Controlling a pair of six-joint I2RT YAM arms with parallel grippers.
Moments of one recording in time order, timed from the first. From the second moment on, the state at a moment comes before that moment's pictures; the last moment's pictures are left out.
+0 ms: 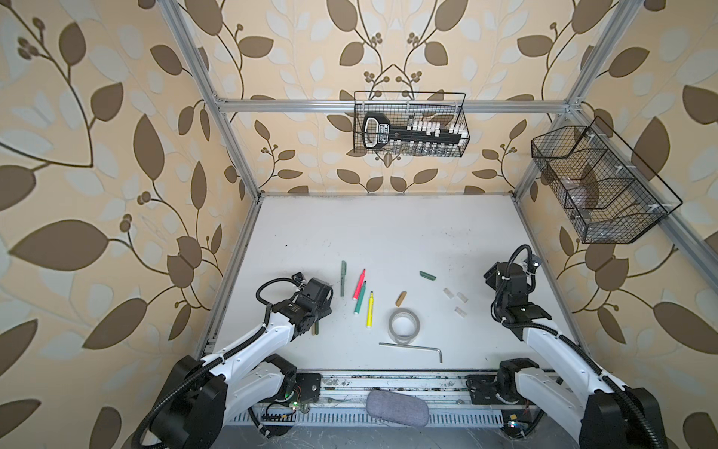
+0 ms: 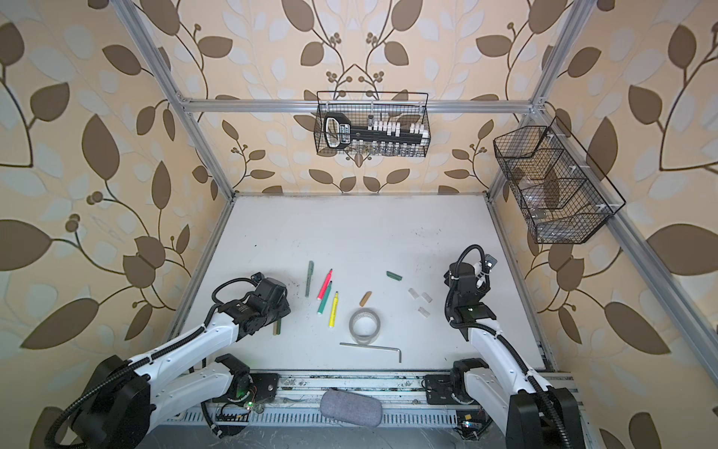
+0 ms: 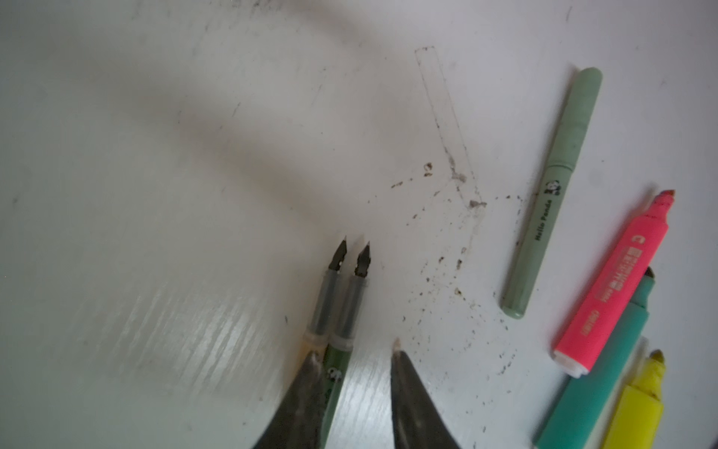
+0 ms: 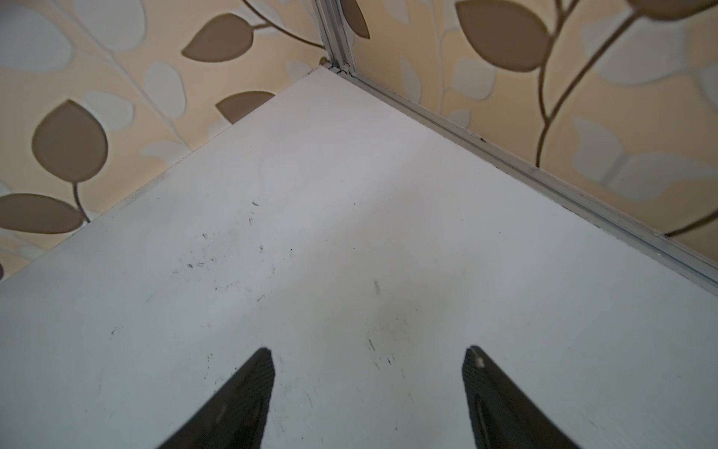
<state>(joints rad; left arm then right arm) -0.46 0.99 0.42 -0.48 -0.27 -0.92 0.09 0.95 0.39 -0.03 0.58 0.62</state>
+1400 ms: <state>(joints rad) -0.46 1.01 0.39 -0.52 -0.18 -0.95 0.09 0.92 0.38 -0.02 0.58 0.62</state>
